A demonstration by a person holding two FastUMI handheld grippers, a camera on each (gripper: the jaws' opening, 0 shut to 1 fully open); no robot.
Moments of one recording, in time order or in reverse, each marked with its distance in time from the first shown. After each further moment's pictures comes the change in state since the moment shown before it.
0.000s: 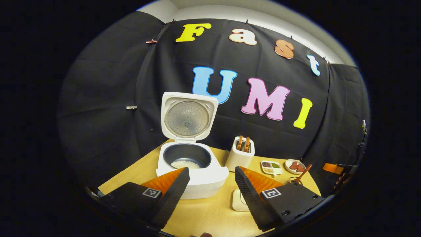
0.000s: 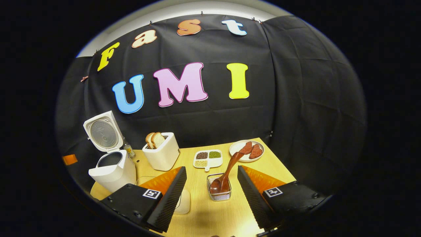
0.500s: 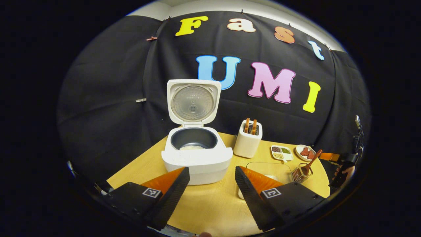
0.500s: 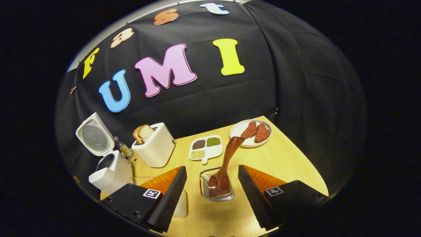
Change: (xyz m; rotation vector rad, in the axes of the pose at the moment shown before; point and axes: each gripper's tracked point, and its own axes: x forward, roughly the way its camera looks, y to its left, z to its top) left arm -0.017 -0.014 -0.044 0.032 0.106 0.103; right arm 0.088 -0.035 -0.052 0.155 0.158 0.011
